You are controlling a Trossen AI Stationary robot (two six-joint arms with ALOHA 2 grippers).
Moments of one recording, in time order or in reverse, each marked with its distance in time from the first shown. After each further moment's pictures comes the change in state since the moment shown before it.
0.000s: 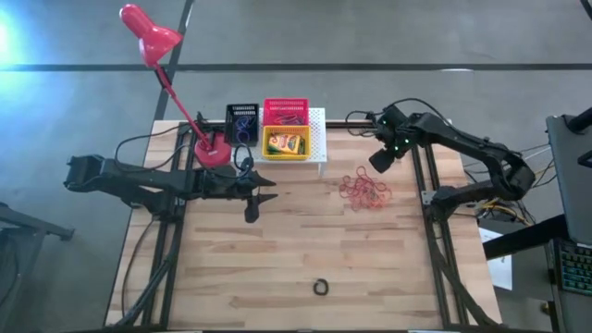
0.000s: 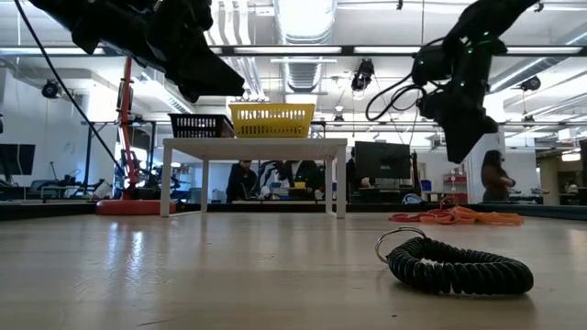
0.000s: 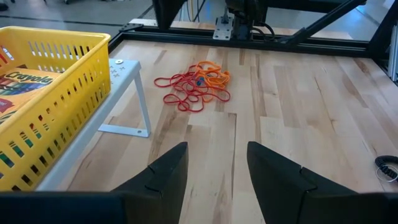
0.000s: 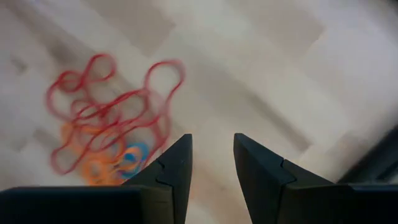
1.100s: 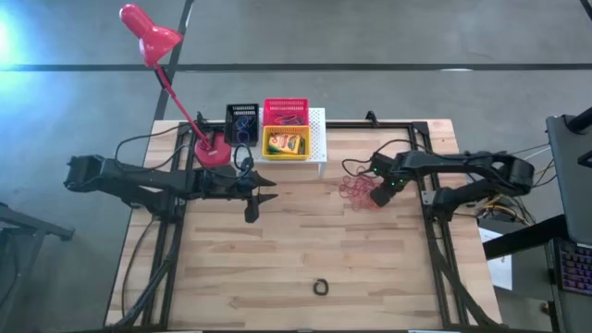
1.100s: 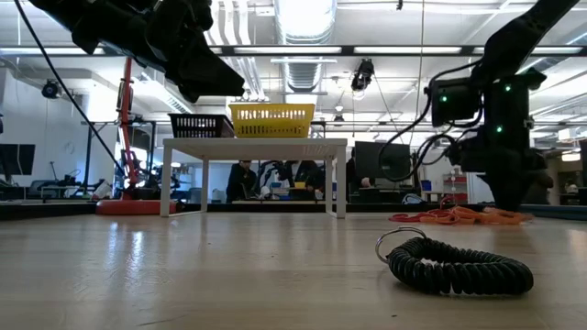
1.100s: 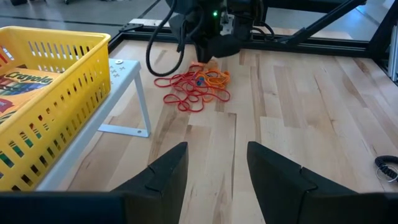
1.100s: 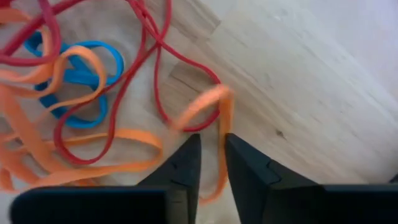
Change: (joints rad) left arm 0.000 0.000 0.000 0.000 0.000 0.000; right arm 0.319 0.002 -0.393 0.202 0.149 0.342
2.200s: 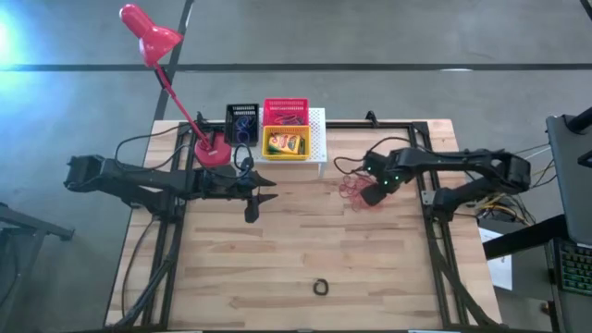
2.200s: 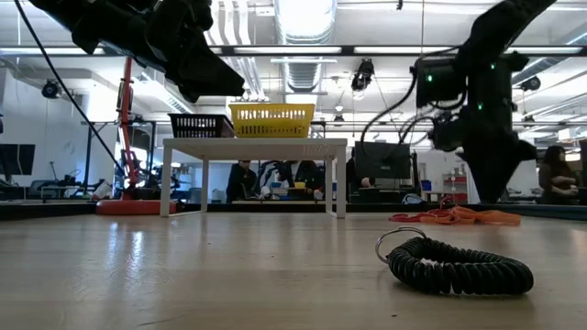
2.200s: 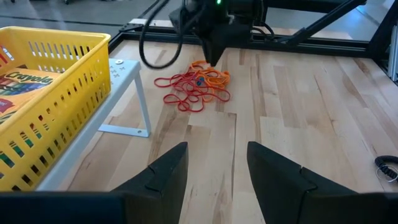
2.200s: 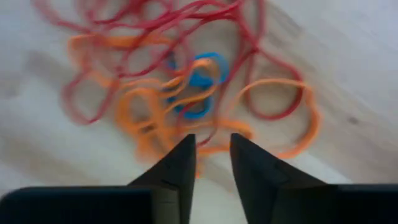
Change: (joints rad) left arm 0.000 0.000 0.000 0.000 0.000 0.000; right arm 0.079 0.022 0.139 -0.074 -0.163 0.162
